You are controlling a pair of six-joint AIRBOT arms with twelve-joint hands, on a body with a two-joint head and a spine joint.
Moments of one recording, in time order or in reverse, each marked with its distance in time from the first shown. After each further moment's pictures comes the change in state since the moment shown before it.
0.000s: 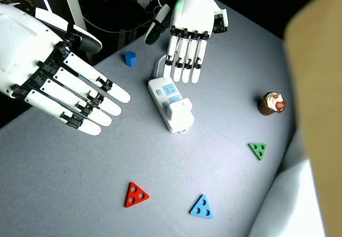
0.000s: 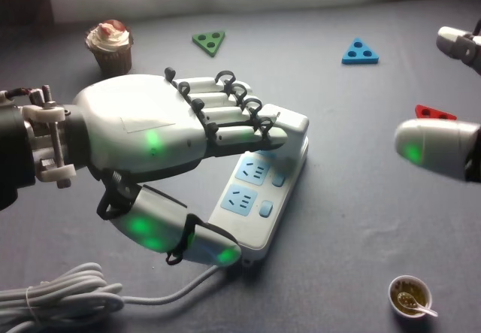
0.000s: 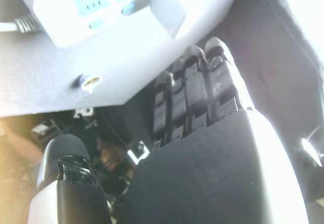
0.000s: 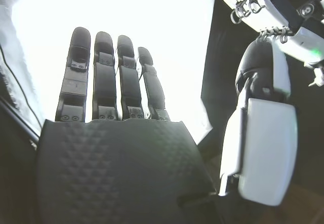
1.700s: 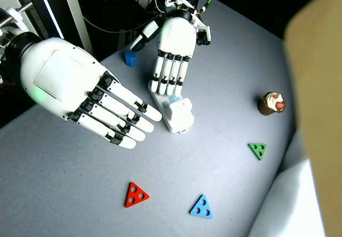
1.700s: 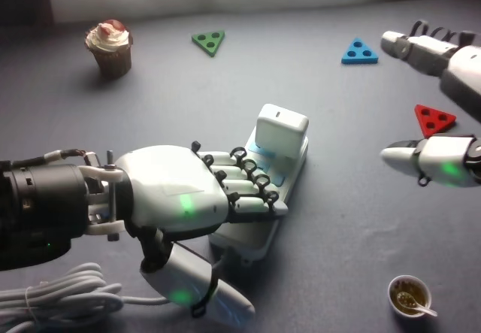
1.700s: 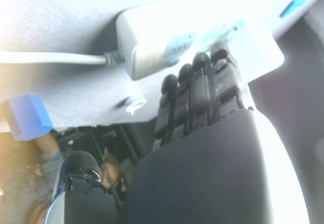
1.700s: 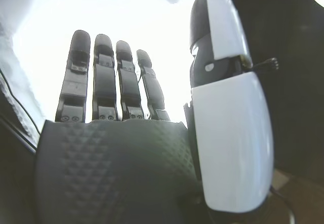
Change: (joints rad) left arm 0.105 -0.134 0.030 0.005 0.130 -0.030; right arm 0.016 -0.324 0.234 0.067 -0.080 0.028
